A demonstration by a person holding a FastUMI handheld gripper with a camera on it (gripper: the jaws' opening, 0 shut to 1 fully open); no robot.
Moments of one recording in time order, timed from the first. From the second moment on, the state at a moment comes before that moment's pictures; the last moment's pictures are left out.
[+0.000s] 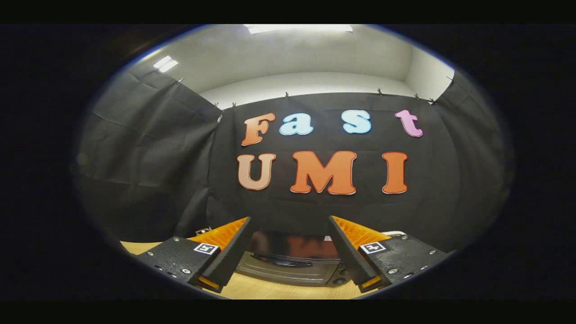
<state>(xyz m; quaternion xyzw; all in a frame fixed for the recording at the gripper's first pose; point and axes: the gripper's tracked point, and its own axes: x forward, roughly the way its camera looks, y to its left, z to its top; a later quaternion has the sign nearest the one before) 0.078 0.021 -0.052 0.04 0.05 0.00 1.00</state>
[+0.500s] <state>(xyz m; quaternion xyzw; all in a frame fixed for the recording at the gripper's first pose) 0.132 0.029 -0.160 0.04 0.12 -0.01 0.99</state>
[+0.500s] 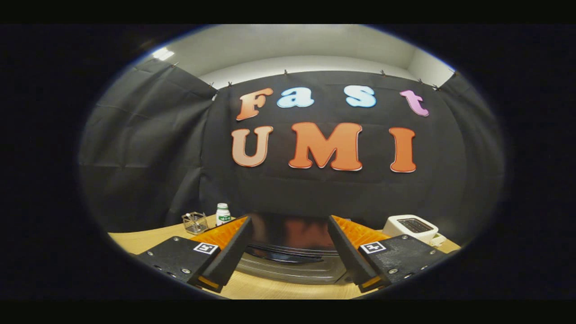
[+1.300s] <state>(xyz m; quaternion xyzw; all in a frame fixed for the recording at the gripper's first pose) 0.153 0.040 -0.235 0.07 0.15 -0.03 0.99</state>
